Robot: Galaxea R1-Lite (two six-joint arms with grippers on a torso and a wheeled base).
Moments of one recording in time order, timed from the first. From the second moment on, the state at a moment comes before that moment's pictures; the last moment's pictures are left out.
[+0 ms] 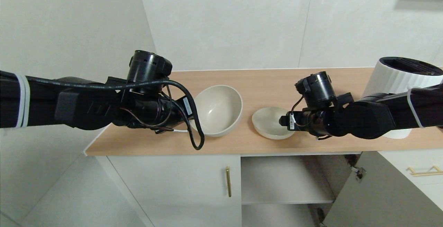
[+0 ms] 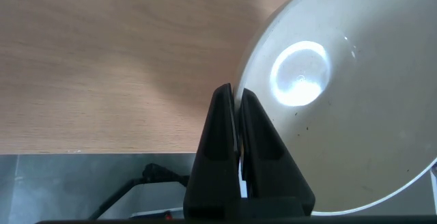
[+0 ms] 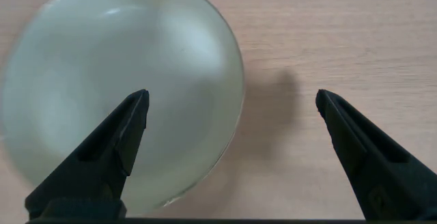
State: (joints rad) left arm -0.43 1.84 -1.31 0.11 0.05 -0.68; right arm 0.53 1.98 -1.33 -0.02 -0.42 0.33
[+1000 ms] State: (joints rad) left arm -0.43 1.84 -1.30 0.11 0.05 -0.68; right arm 0.51 2.02 -1.35 -0.04 -0.42 0.34
